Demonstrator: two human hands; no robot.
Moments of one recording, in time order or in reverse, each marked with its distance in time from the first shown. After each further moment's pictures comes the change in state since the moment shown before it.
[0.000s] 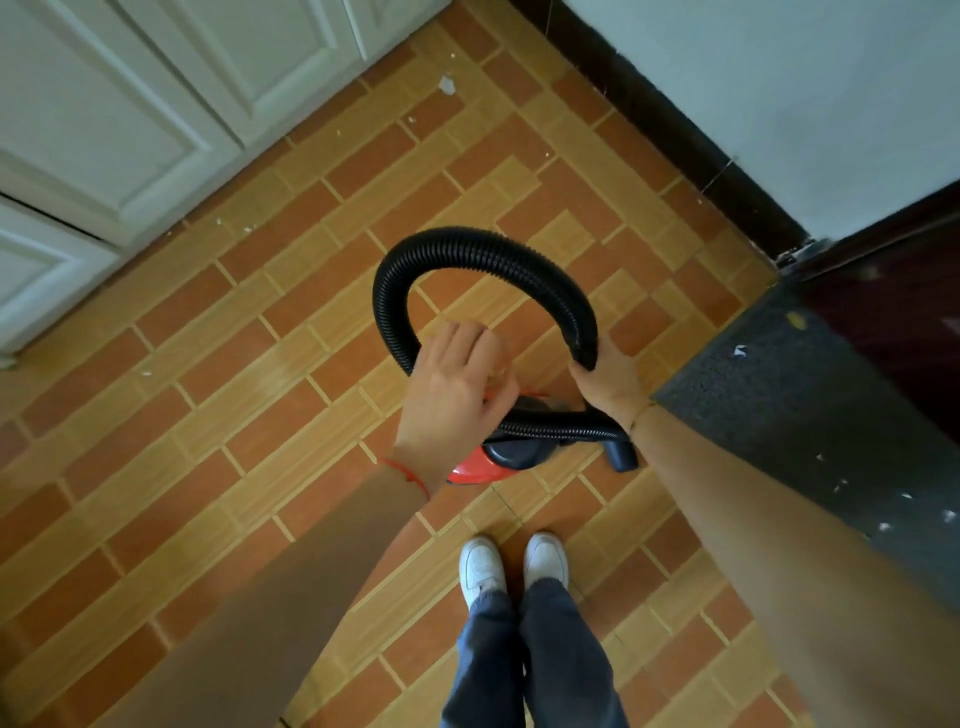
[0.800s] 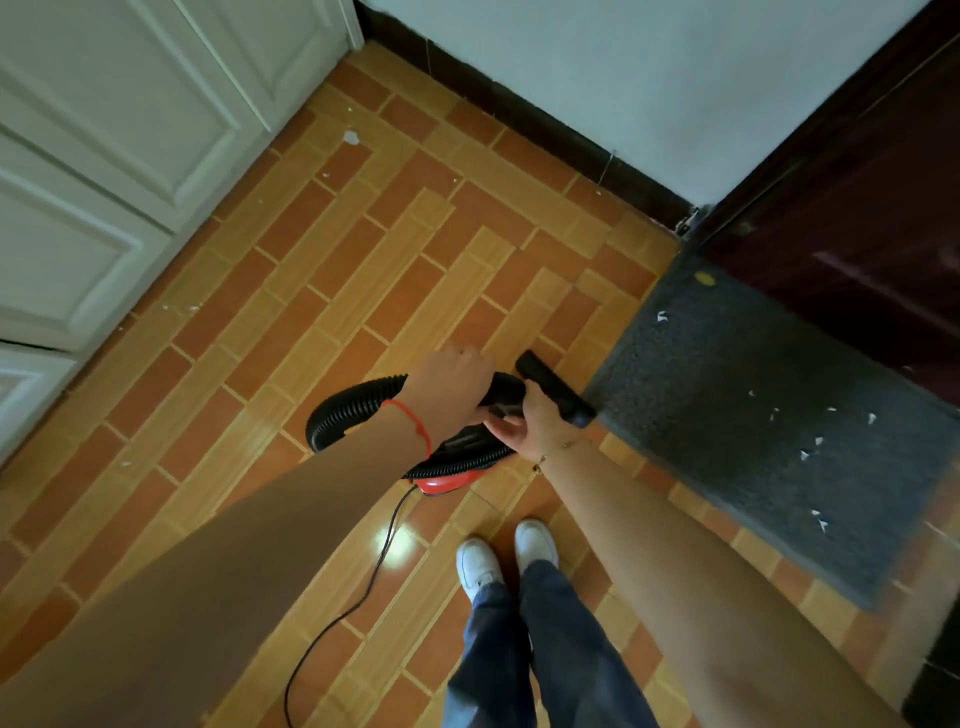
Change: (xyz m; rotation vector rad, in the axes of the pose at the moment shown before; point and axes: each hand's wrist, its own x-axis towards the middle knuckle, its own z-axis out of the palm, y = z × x) left_hand 0.077 0.085 -0.015 0.513 -0.873 0.315; right_hand -0.080 -0.014 -0.009 1.367 -0.088 0.673
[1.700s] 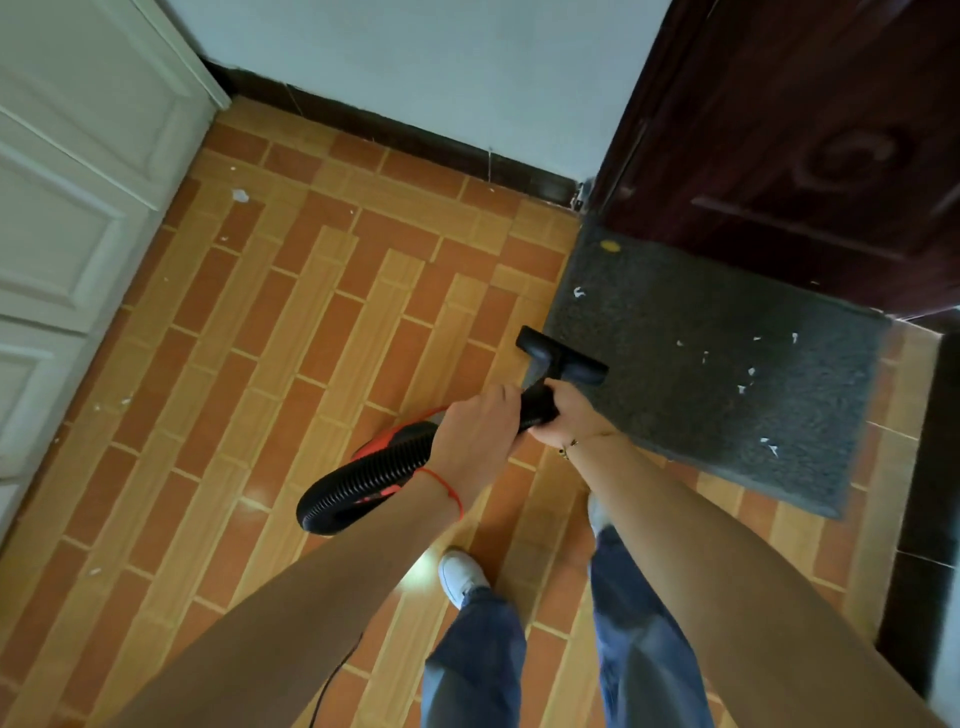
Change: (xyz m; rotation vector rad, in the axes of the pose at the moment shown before) left_hand 0.034 0.155 -0.029 -0.016 0.127 0.138; right_hand -0.047 -0.073 -0.139 0.530 0.083 0.053
